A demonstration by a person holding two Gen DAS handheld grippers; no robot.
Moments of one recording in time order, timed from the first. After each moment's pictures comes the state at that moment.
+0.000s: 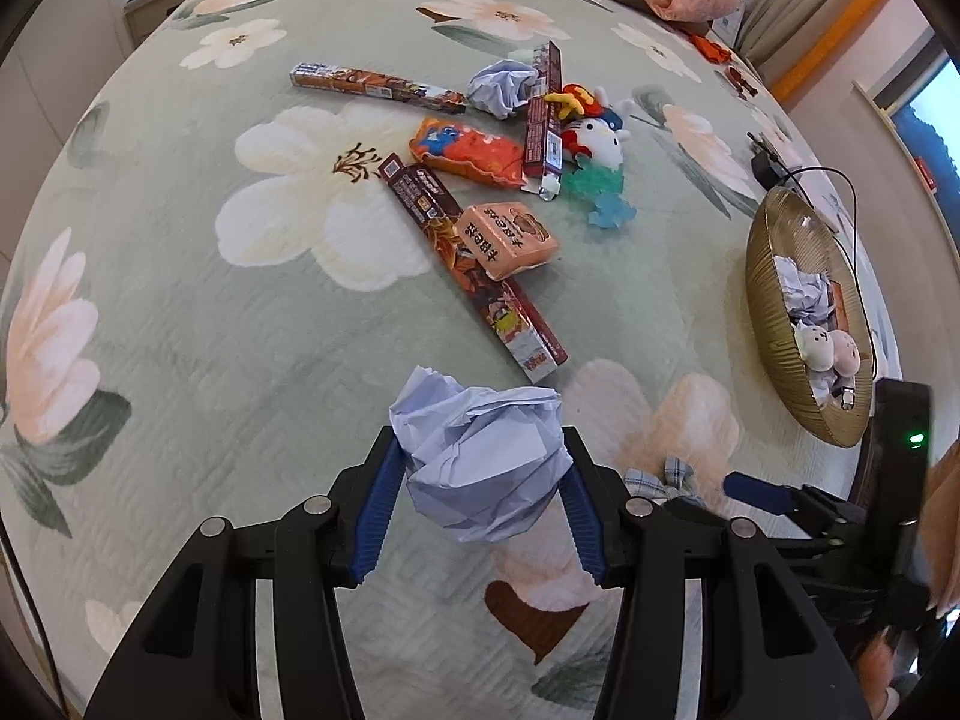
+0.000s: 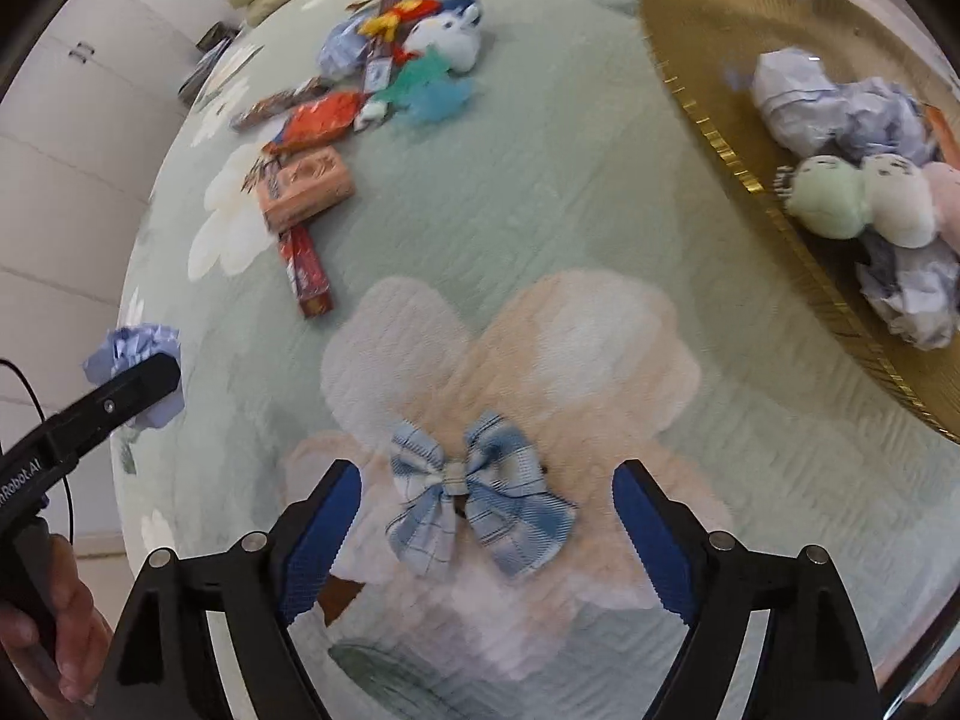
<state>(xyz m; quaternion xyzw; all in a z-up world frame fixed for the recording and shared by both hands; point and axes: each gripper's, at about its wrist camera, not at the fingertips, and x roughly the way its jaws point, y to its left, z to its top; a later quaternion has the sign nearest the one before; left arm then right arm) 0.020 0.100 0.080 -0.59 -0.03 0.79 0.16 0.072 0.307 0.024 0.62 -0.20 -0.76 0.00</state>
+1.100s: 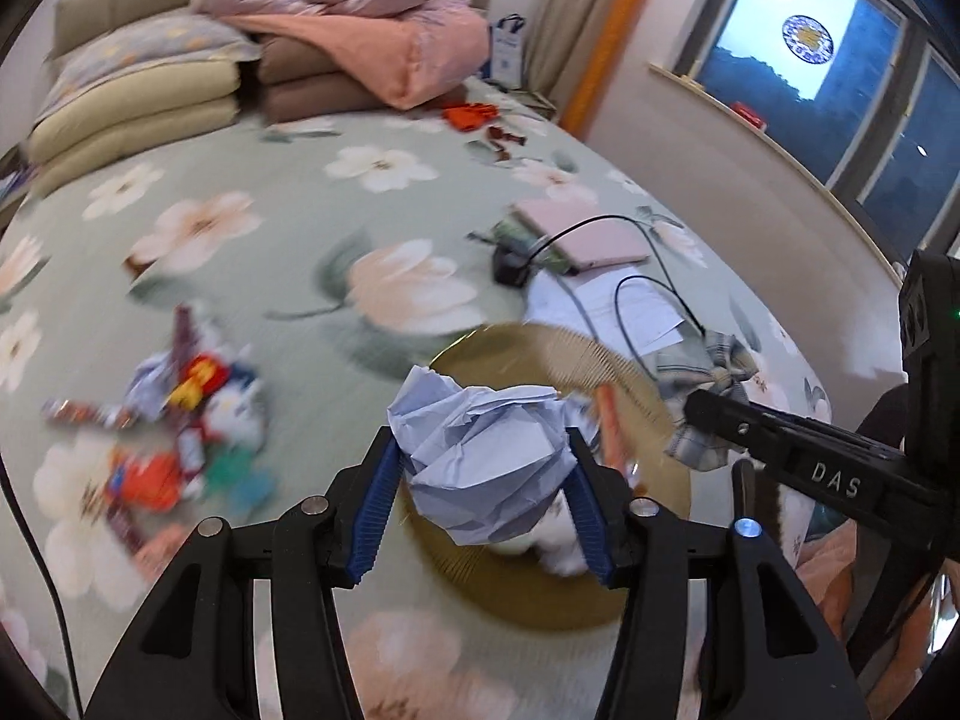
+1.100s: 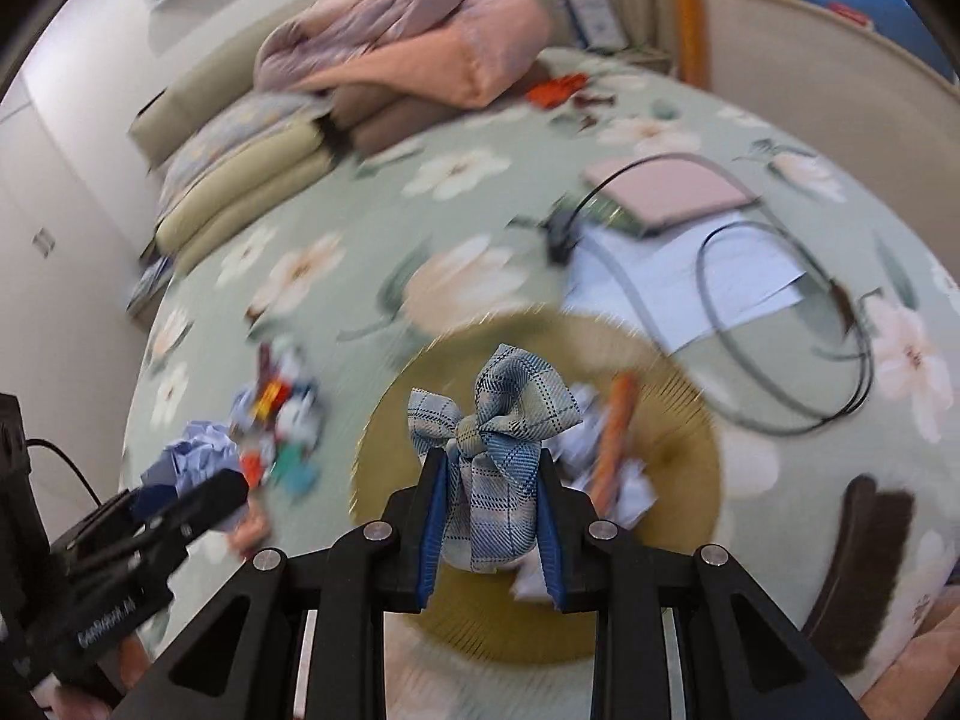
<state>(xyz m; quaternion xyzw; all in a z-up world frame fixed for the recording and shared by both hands) -0.014 0.341 0.195 -0.44 0.03 0.82 0.36 0.086 0.501 0.200 0.43 -0.22 -0.86 -0.17</state>
